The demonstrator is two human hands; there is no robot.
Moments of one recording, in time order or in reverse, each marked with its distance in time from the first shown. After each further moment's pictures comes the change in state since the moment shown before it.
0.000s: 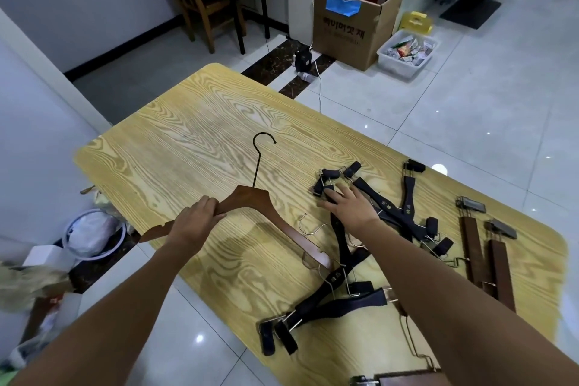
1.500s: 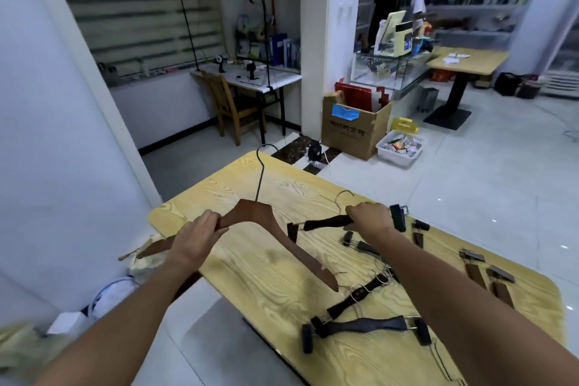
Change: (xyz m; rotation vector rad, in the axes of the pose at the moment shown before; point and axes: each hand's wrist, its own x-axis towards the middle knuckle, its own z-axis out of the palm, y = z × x) left_hand -0.123 -0.057 -0.162 -0.065 0.335 0.017; right_hand -0.097 -0.065 -0.165 0.020 0.324 0.280
